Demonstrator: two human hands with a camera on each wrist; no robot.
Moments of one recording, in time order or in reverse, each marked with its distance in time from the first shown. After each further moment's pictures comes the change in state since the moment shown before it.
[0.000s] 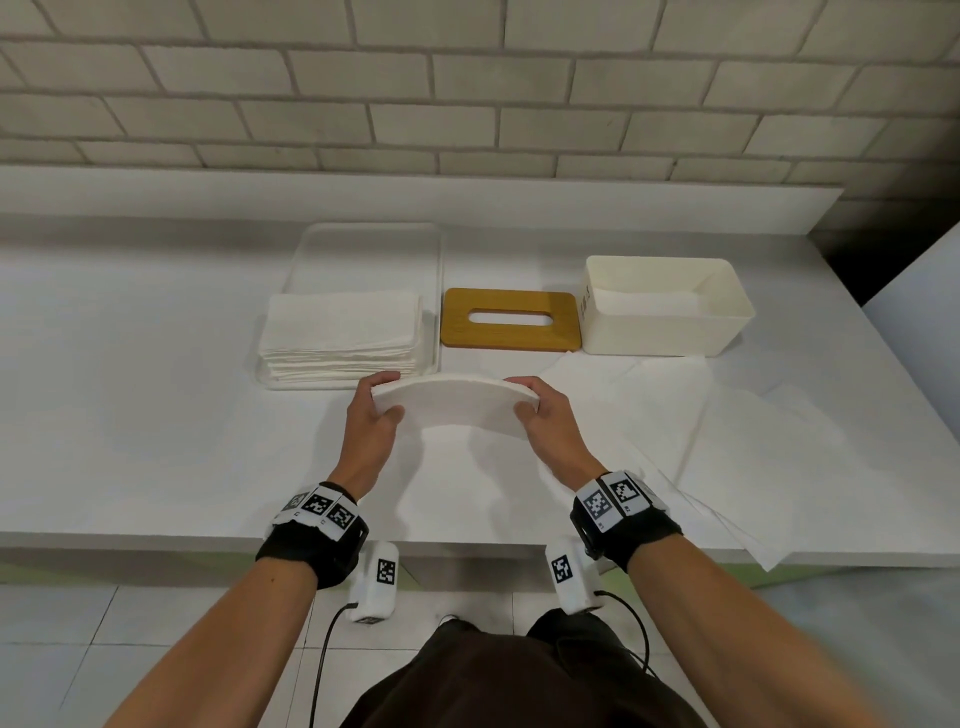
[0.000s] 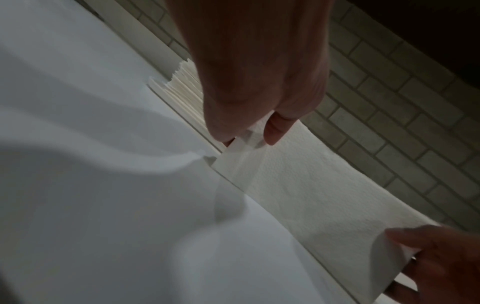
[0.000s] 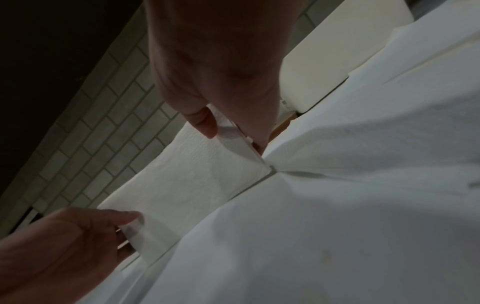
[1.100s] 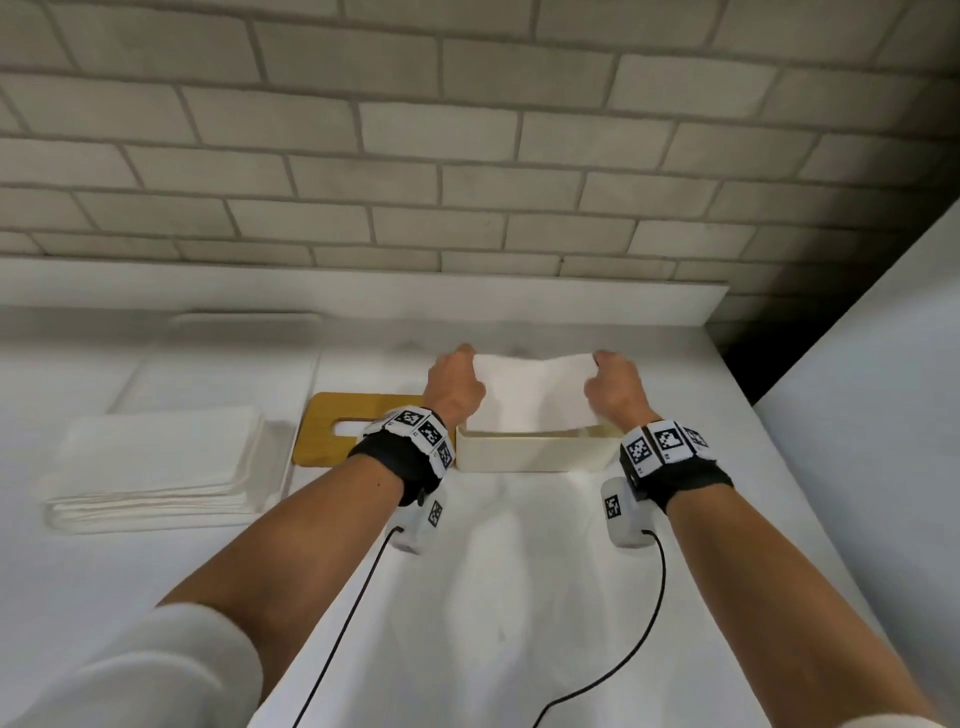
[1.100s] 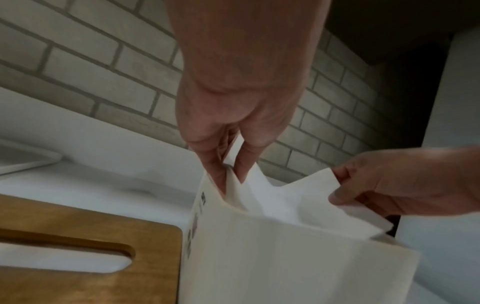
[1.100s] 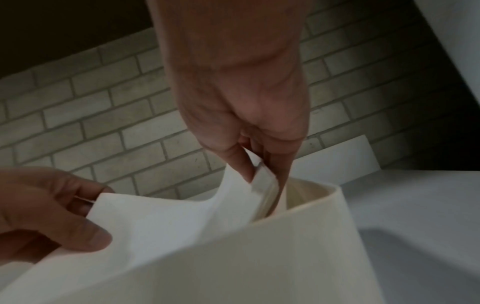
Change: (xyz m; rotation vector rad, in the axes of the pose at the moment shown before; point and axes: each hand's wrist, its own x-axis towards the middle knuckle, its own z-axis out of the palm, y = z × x) left_hand 0.134 0.146 0.290 0.779 -0.184 0.213; right_hand 0.171 -0.043 -0.275 -0.734 0.273 0.156
